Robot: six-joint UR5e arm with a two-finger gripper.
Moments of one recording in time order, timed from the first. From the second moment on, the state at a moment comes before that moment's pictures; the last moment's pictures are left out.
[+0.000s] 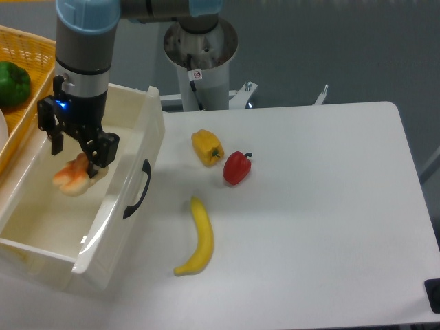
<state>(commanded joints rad) 2.08 -1.70 -1.50 -1.20 1.23 0.53</state>
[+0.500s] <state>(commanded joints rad) 2.08 -1.71 -1.50 -1.20 1.23 0.53</state>
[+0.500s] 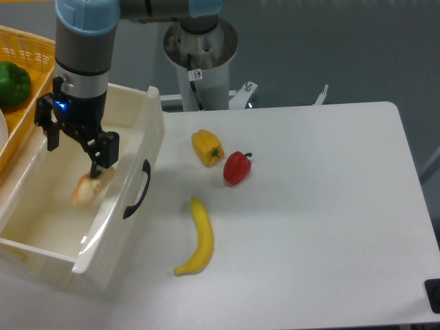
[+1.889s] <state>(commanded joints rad) 2.42 -1.74 -1.49 -1.17 1.33 0.74</state>
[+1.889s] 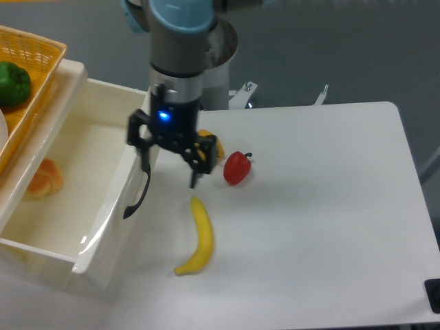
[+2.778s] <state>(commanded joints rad) 2.52 -1.98 -1.48 -1.17 1.58 1.30</state>
